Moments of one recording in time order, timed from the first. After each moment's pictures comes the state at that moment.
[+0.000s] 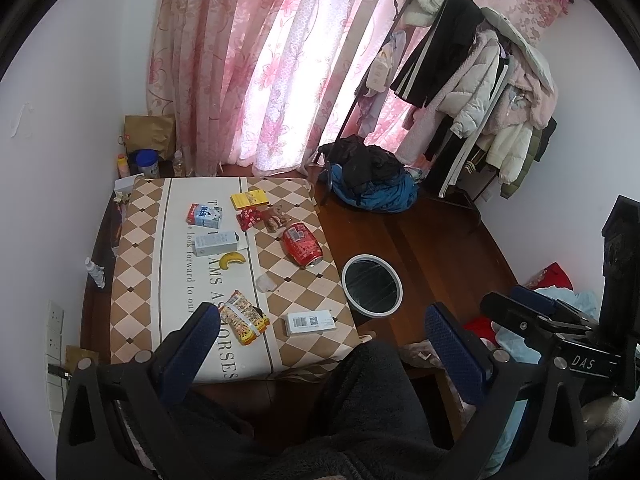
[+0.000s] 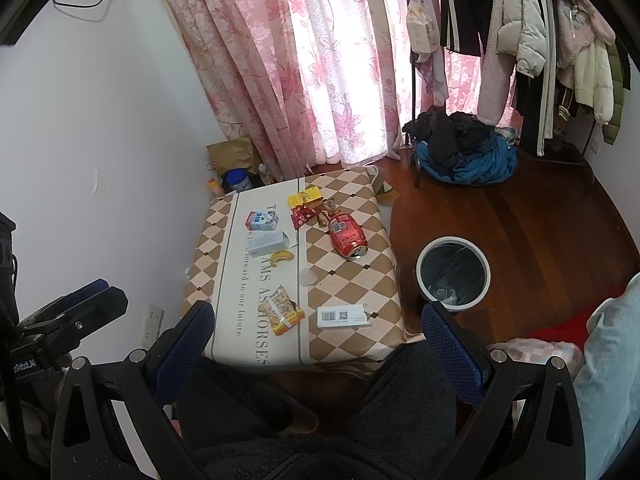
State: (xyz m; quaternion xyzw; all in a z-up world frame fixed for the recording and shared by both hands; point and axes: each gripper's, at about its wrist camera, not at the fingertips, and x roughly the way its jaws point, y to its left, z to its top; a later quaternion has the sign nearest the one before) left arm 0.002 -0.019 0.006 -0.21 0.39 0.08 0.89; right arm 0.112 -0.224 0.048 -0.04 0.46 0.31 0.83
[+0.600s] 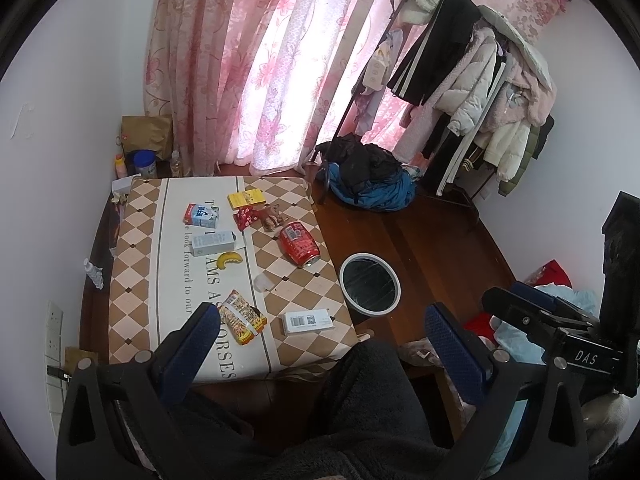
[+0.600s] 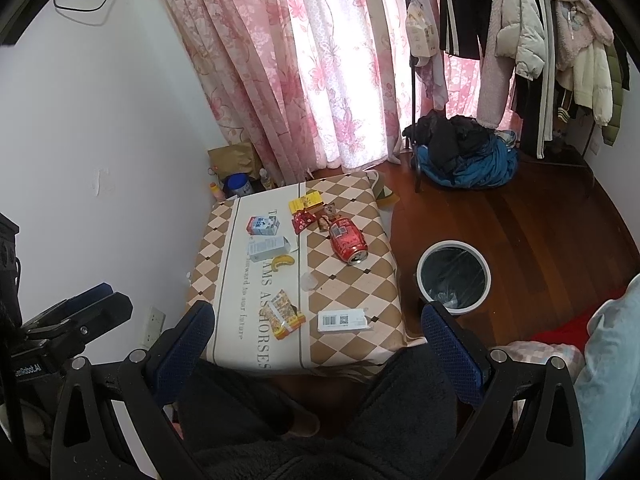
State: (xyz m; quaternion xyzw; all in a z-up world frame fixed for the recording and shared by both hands) left arm 0.002 -0.015 0.007 -0.21 0.39 0.08 0.89; right arm 0.114 -0.226 0.046 -0.03 0.46 0.31 0.83
